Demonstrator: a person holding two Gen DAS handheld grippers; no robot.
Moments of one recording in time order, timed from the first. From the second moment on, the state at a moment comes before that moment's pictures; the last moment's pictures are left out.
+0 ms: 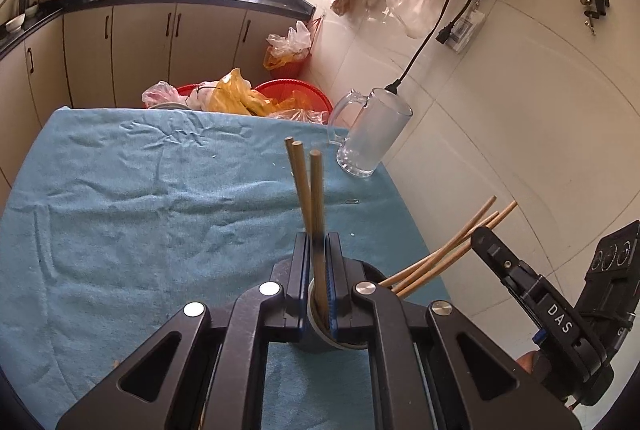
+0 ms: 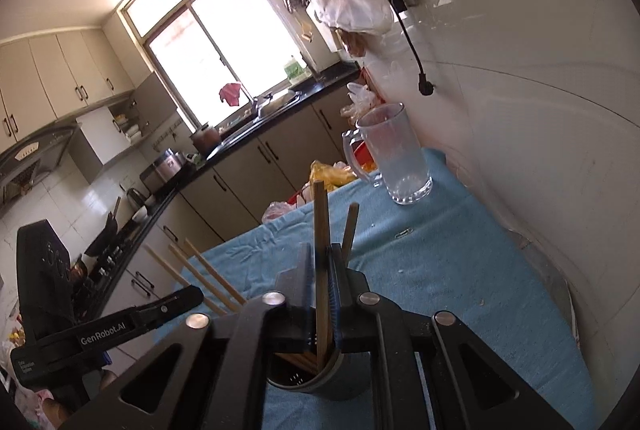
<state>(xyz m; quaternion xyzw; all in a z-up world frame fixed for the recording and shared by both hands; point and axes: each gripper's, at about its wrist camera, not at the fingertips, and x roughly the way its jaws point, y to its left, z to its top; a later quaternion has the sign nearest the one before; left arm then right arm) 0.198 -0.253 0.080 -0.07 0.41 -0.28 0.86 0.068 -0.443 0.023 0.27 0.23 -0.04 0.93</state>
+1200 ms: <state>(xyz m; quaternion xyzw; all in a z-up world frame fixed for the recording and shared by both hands) 0.103 -0.064 -0.040 -0.06 0.49 -0.13 0.86 0.020 -0.294 -0.083 0.17 0.37 0.01 0.91</state>
